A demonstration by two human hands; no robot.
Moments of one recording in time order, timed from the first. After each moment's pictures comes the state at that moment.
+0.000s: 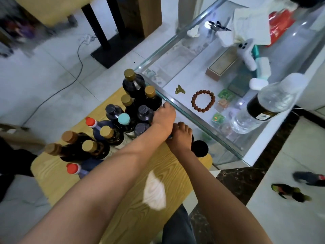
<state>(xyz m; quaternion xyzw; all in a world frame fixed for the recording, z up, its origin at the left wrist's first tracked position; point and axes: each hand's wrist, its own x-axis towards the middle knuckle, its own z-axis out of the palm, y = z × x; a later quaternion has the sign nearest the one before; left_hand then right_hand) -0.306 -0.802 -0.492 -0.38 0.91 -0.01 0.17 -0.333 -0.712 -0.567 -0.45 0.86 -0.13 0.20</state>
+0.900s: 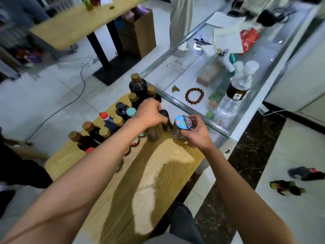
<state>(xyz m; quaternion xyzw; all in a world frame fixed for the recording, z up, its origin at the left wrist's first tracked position) -0.217 -0.768 -0.389 -0.41 0.88 0.23 -0.02 -0.340 -0.613 -0.477 -0.27 0.73 -0.52 0.36</state>
